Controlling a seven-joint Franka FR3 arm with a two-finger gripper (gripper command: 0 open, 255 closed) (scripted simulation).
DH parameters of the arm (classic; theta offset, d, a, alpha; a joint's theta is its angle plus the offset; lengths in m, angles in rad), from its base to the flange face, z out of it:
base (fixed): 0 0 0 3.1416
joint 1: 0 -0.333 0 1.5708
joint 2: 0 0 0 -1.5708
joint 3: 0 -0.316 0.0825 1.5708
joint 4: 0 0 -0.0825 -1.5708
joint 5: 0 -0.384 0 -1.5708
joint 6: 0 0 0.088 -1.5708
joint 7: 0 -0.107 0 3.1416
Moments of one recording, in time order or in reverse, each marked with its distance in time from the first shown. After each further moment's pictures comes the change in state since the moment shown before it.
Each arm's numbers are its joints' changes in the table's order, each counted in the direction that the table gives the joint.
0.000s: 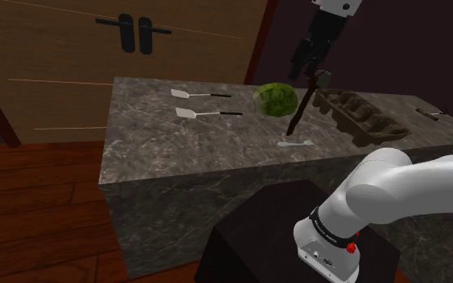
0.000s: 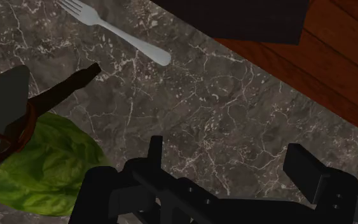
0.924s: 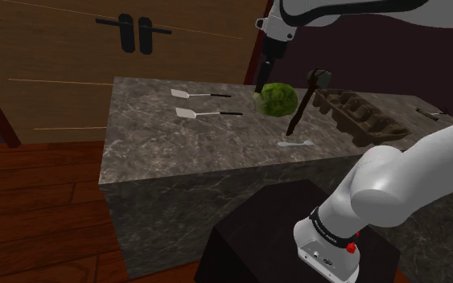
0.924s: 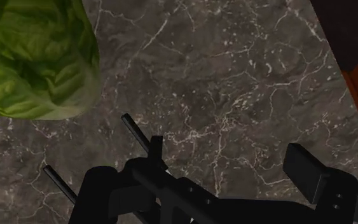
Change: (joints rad) arm -0.125 0.390 0.133 -0.055 0.054 0.306 0.460
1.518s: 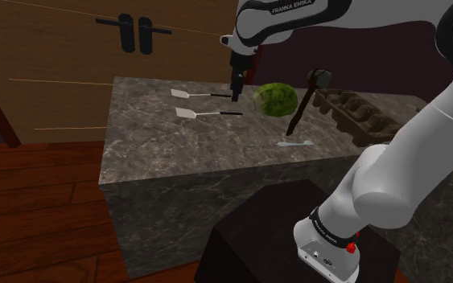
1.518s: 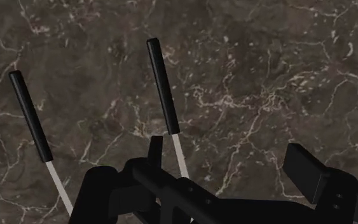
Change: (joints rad) arm -0.070 0.324 0.028 -0.141 -0.032 0.163 0.333
